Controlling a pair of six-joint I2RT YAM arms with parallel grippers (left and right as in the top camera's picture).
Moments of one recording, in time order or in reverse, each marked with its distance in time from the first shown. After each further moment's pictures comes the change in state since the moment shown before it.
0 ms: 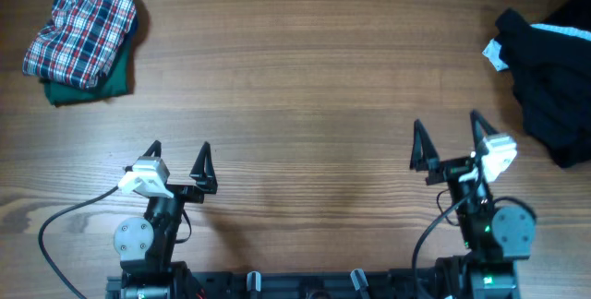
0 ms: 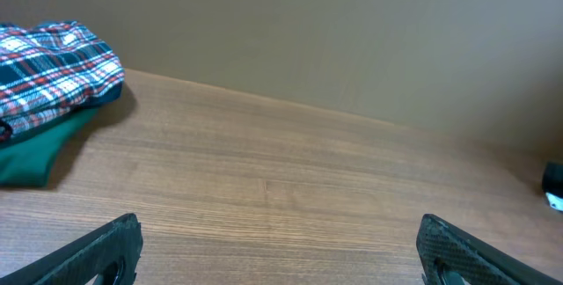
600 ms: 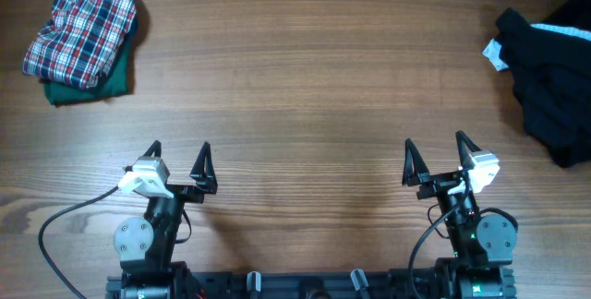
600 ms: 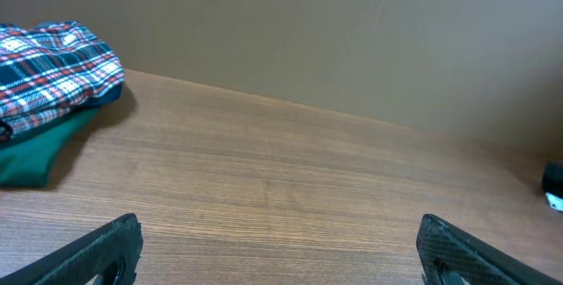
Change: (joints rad) left arm 0.000 0.000 0.000 0.000 0.000 0.000; right arm -0.006 -0.206 -0.144 -0.144 -0.008 0.038
